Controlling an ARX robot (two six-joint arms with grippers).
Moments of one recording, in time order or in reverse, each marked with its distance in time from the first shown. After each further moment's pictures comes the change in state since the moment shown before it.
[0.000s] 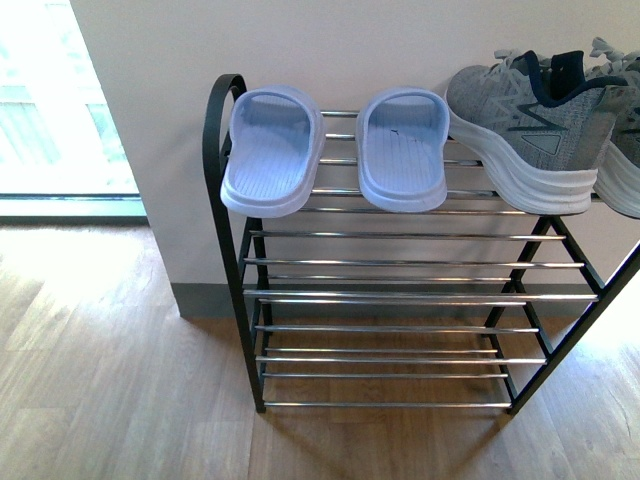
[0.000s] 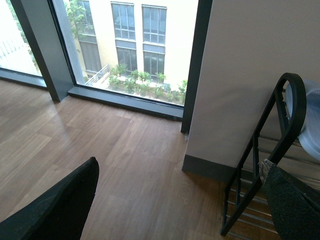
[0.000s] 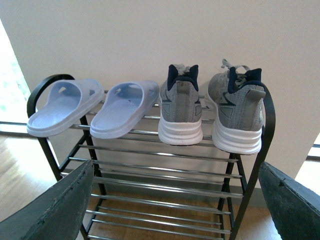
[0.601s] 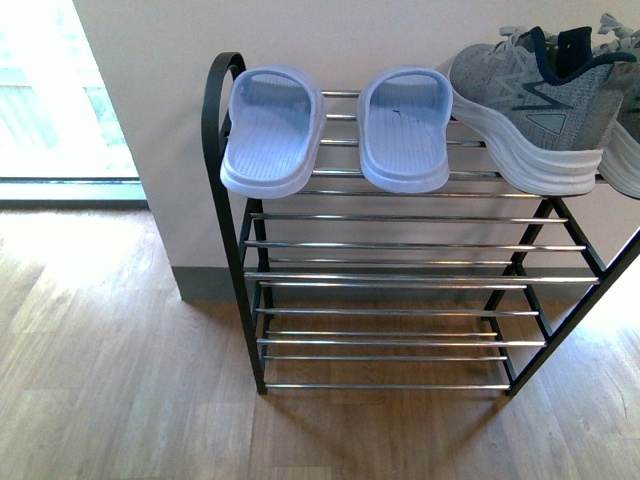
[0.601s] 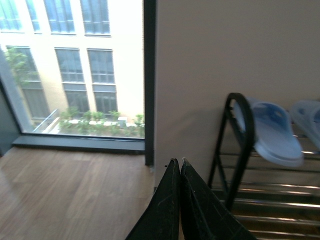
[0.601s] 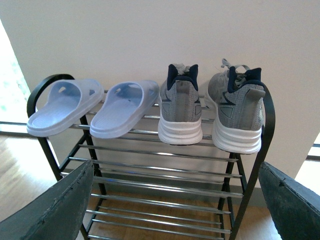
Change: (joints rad) left arm 0.516 -0.251 -0.179 0.189 0.751 0.211; right arm 0.000 0.000 0.000 0.000 0.000 0.000
